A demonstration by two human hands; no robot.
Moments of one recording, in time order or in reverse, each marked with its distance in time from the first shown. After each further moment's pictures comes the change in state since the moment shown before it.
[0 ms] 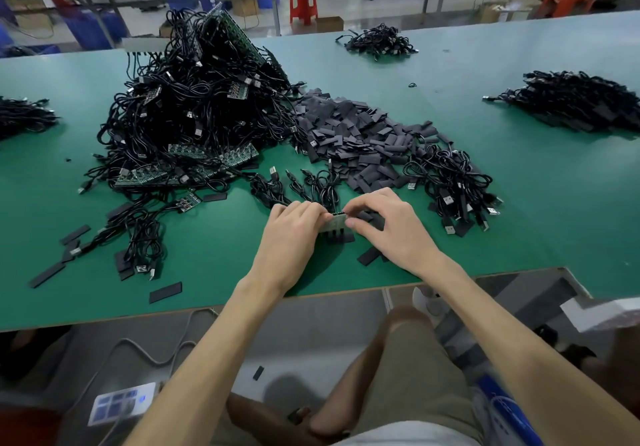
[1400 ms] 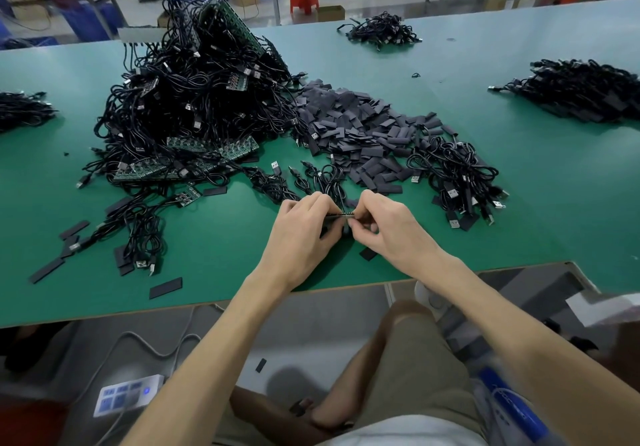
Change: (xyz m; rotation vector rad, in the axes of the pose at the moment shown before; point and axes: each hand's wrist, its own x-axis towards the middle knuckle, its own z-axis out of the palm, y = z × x) left_hand 0.001 0.010 -0.001 -0.155 -0.033 -0.002; right_hand -0.007 -0.010 0.007 -0.018 -0.064 -0.014
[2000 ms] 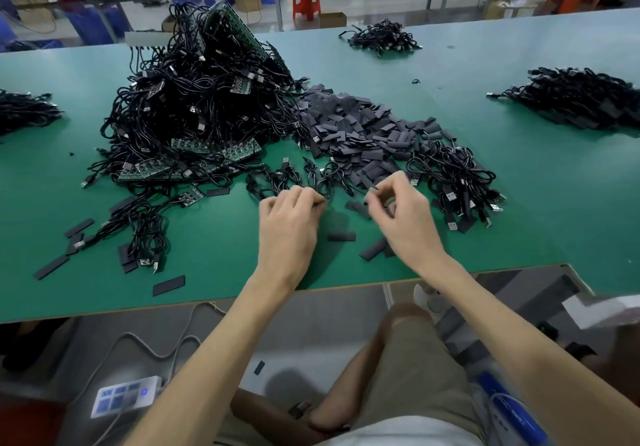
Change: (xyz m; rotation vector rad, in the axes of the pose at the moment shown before) left_hand -0.003 -0.003 0.001 0.116 0.225 -0.123; right_hand 0.004 0.005 -0.004 0.082 0.296 0.113
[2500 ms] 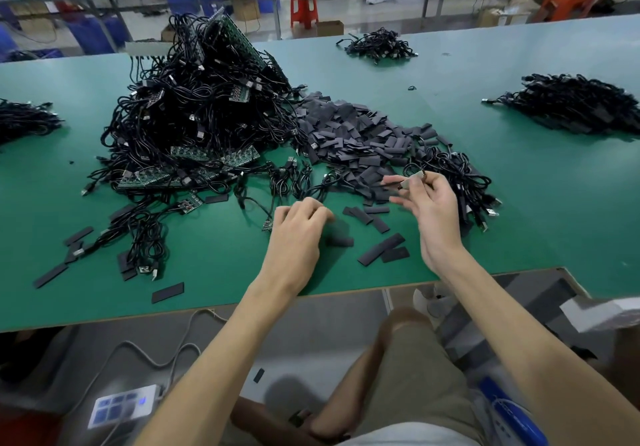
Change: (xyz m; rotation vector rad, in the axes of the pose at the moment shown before) left_hand -0.003 -0.002 0.005 0.076 -0.220 0.132; right_hand 0.012 0.012 -0.018 0.734 0.225 0.341
